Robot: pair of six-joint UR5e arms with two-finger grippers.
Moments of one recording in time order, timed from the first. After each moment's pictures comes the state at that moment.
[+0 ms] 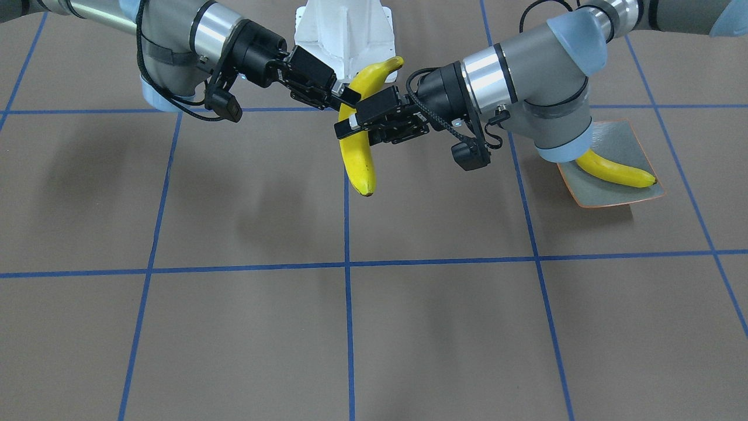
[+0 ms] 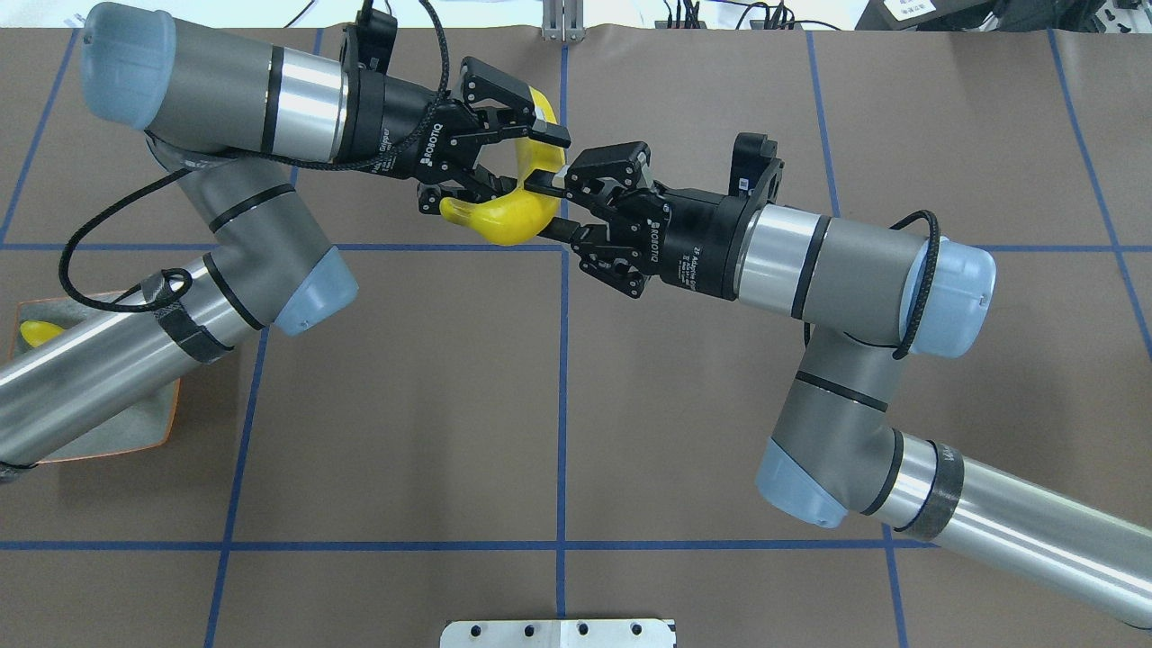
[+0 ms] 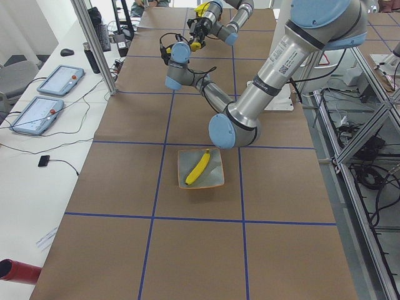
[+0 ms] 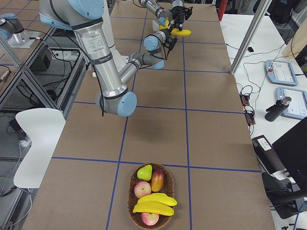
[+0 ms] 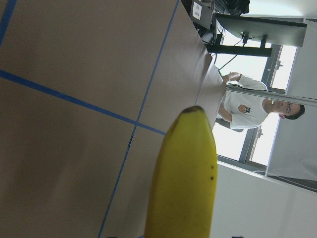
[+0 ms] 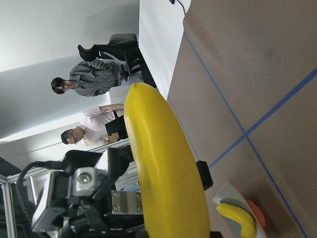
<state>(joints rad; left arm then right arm) -0.80 -2.29 -1.45 -2.94 -2.24 -2.15 0.56 -1.06 1.72 -0.21 1.65 2.23</state>
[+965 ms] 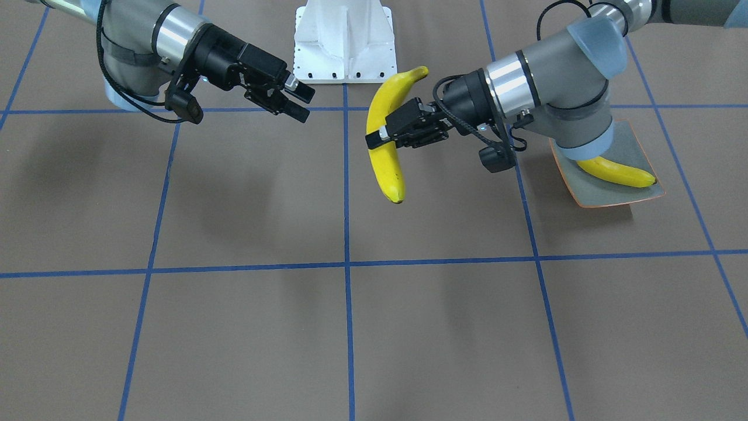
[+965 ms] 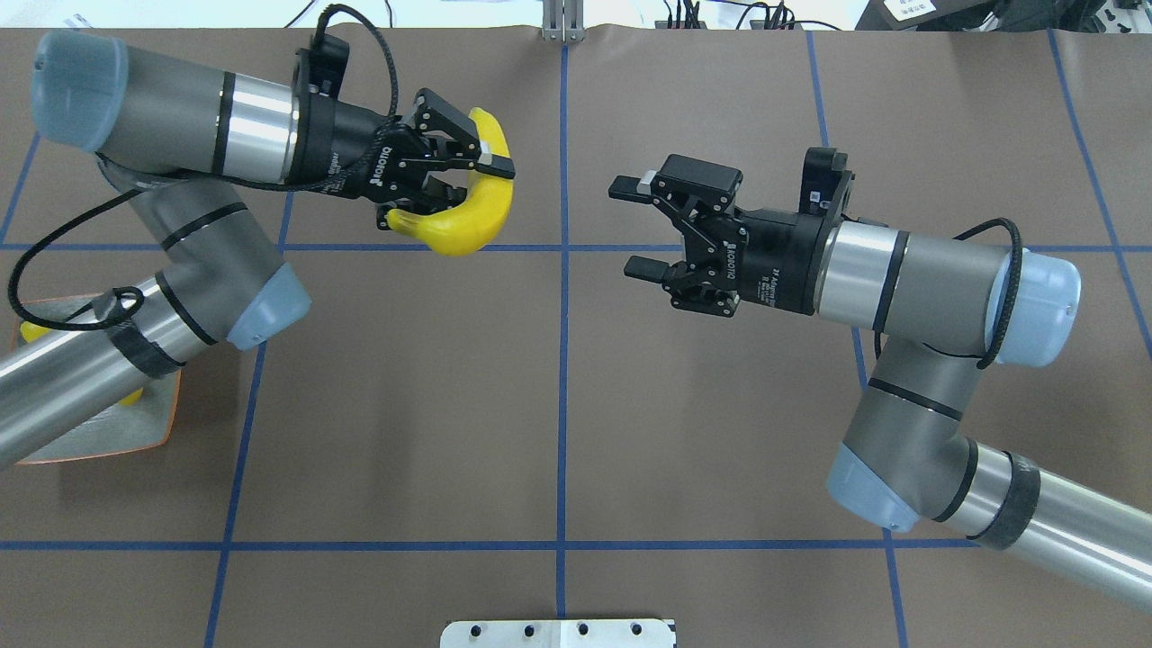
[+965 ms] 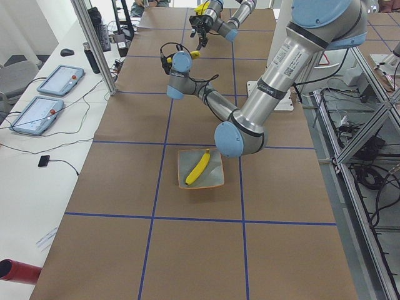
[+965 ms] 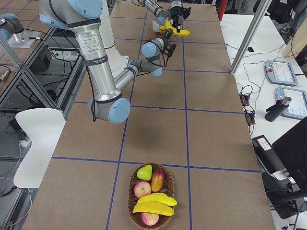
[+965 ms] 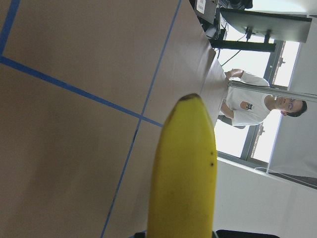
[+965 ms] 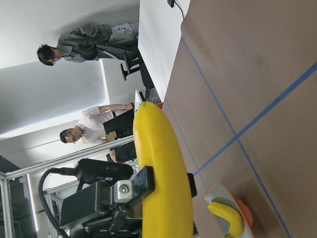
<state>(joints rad) -0.85 -2.16 -1.49 -2.93 -2.28 -2.08 0.60 -1.23 1.77 -0.19 1.72 2.12</state>
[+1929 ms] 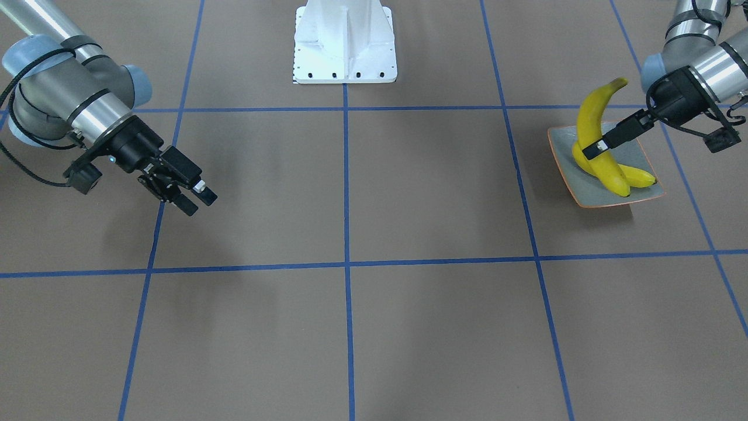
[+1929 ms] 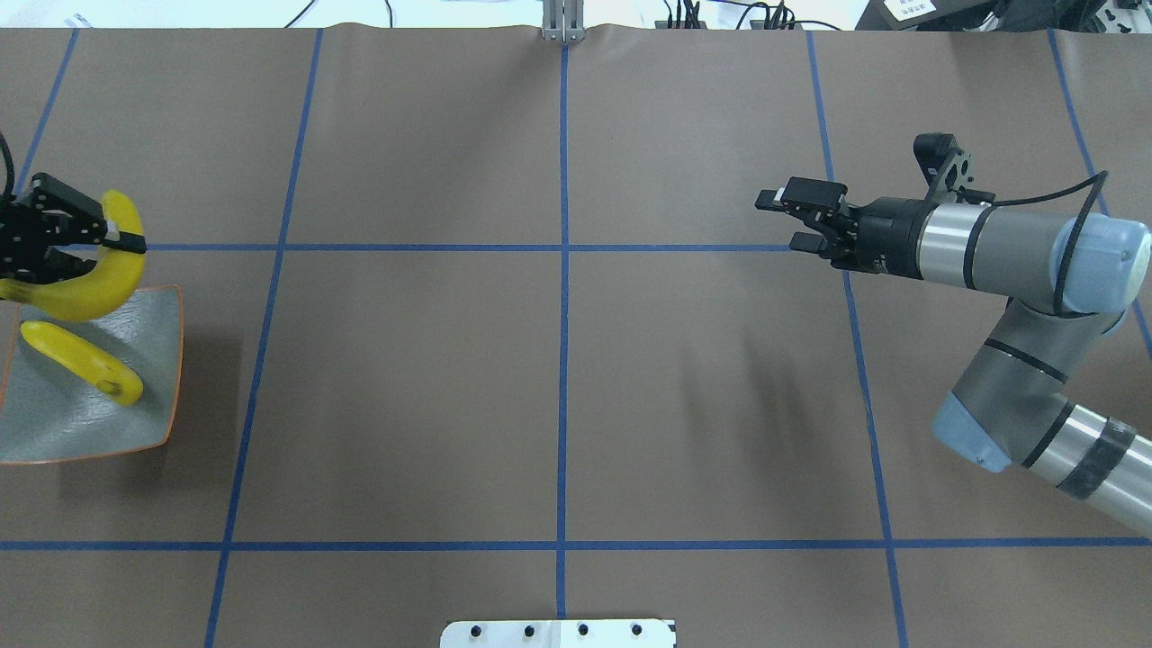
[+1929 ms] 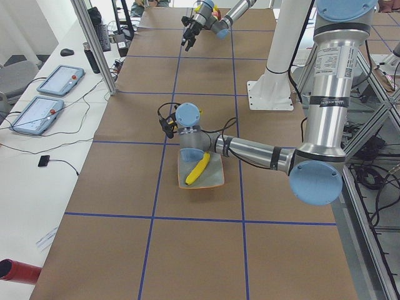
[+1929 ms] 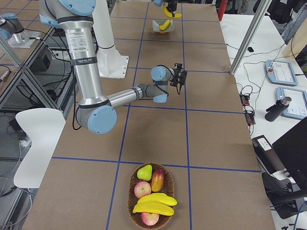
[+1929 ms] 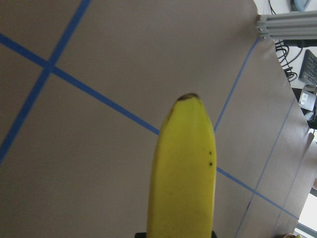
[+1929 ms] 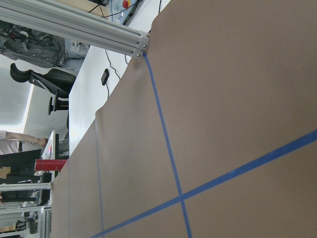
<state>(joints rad) -1.13 -1.58 -1.66 -2.79 -2.51 -1.84 0.77 -1.36 1.59 -0.28 1.82 1.69</state>
